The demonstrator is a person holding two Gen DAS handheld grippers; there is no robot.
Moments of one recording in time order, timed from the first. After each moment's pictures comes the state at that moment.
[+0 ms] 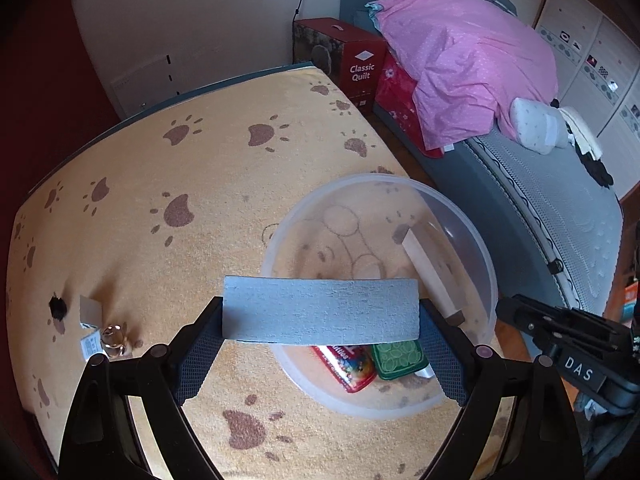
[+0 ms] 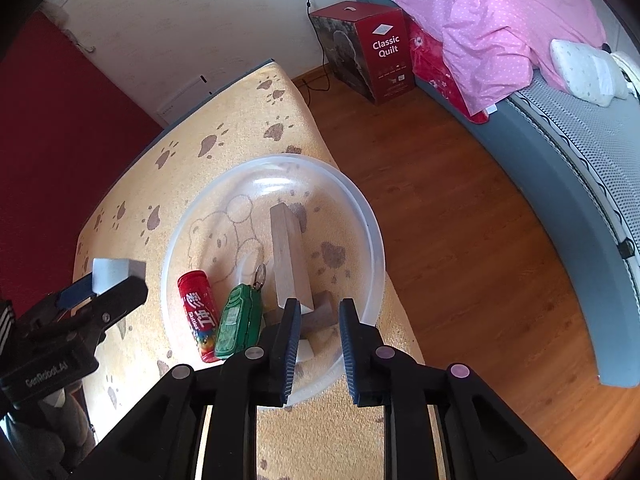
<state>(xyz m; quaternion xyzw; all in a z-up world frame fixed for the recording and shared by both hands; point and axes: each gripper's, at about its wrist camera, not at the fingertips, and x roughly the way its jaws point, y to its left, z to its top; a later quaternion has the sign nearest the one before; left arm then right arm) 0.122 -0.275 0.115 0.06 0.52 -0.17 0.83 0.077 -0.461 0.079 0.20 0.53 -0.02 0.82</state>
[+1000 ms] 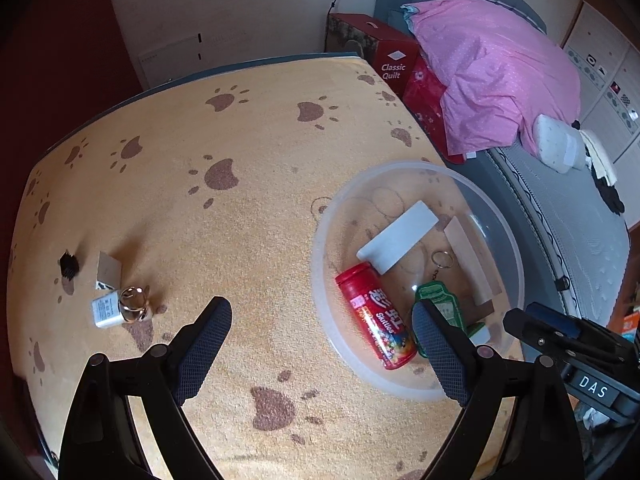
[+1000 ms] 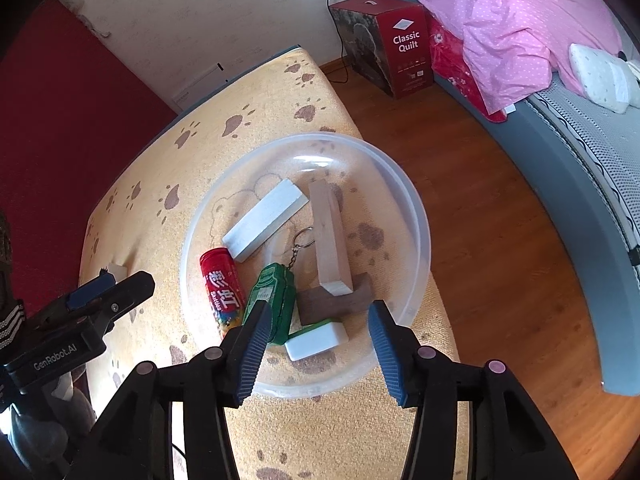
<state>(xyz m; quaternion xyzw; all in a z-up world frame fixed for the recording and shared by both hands) 0.113 -0.226 0.106 0.03 0.54 -0.13 0.83 0.074 -0.434 0.076 0.19 0.54 0.01 0.82</state>
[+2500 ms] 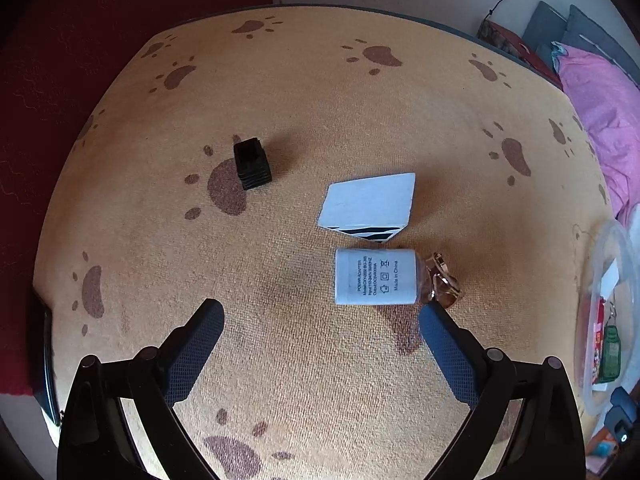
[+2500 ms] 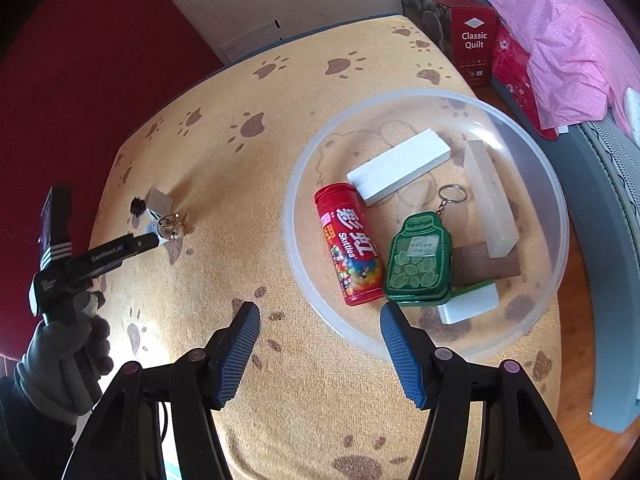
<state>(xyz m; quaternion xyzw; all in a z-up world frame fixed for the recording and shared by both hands) 0.139 -0.018 0.035 -0.05 0.58 0.06 0.81 0.072 -0.321 0.074 0.12 0.58 0.08 0.80</state>
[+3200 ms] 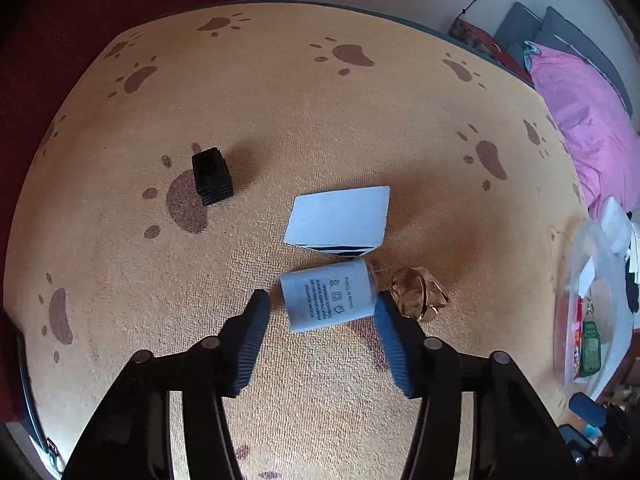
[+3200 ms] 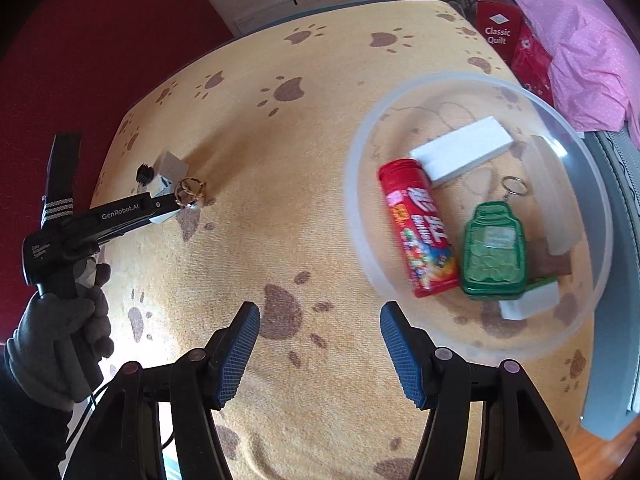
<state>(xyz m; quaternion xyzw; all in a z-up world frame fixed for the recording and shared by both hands) 0.152 -0.012 0.032 -0.08 0.58 -0.01 0.81 0.077 -0.269 0.059 0.09 0.60 0.10 0.79</state>
